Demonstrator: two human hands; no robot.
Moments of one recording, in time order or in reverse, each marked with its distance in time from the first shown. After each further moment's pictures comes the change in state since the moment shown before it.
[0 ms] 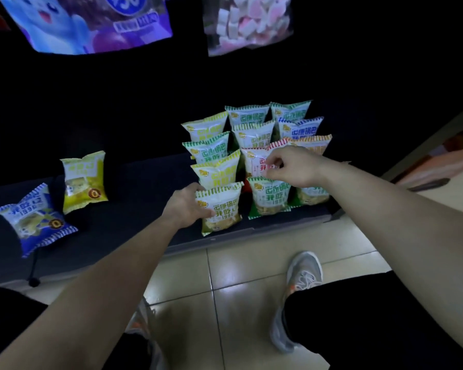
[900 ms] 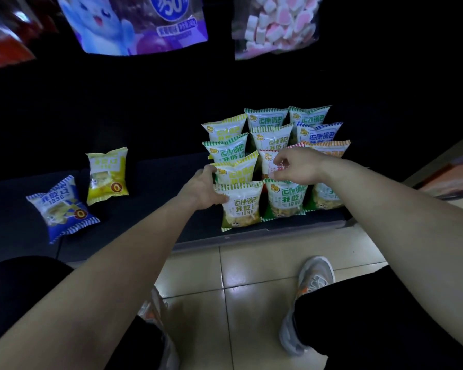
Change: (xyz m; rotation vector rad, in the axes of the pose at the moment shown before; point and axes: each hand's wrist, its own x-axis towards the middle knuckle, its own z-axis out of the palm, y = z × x) left_hand 0.002 0.017 -0.030 0.033 0.000 0.032; right_hand 0.009 -0.031 0.001 -0.104 -0.061 0.026
